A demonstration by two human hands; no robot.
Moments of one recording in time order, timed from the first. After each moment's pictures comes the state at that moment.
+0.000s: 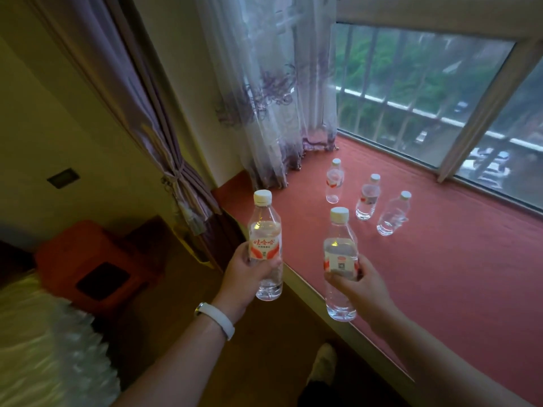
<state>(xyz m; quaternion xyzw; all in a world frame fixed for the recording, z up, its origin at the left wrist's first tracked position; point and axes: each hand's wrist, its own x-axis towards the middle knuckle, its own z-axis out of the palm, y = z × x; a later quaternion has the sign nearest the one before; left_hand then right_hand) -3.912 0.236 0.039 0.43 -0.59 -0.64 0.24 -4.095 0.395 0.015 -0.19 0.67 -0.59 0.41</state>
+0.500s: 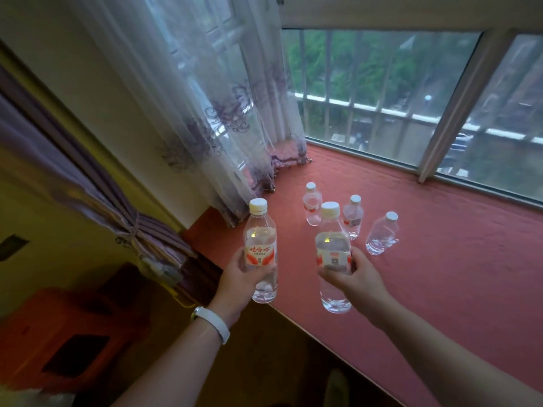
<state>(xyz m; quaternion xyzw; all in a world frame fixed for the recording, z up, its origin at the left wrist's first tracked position) -4.042 0.123 0.030 0.40 -0.62 -0.65 0.17 -4.212 0.307 0.010 -0.18 0.69 -0.60 0.36</state>
